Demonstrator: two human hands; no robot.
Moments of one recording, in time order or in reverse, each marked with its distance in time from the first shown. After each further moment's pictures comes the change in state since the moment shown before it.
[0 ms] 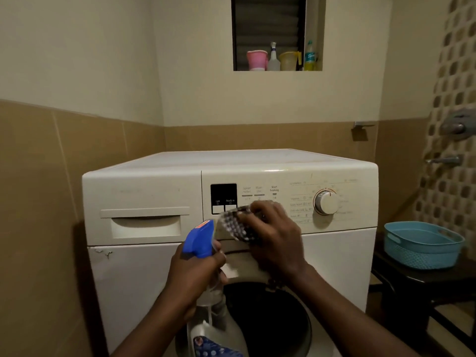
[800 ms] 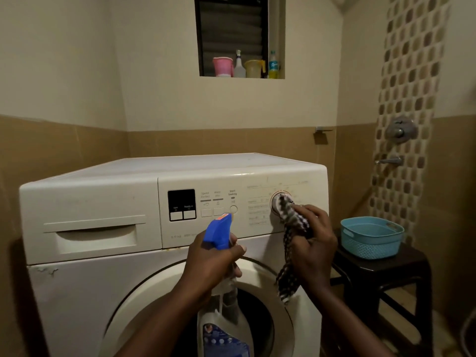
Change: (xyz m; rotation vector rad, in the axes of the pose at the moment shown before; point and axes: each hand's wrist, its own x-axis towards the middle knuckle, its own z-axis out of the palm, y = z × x) left_hand -0.005 0.013 0.082 0.113 -0.225 0.079; right_hand -0.046 0.057 -0.072 0.352 0.379 0.679
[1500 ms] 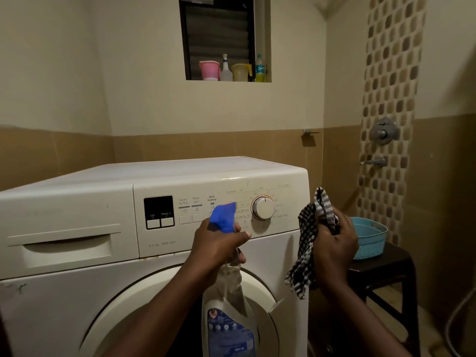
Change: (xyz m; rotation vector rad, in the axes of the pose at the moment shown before) left_hand 0.030 0.017 0.041 0.000 -0.083 -0.020; right_hand 0.034 0.027 -0.043 0.055 0.241 0.268
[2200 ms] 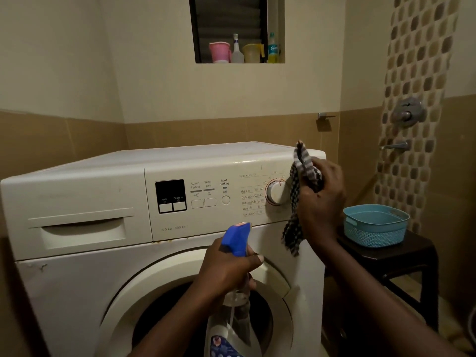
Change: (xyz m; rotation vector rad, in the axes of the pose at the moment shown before) left_hand -0.028 -0.041 -0.007 0.110 -0.057 -0.111; right_hand 0.004 -0.035 0.052 -0.019 -0.138 -0.283
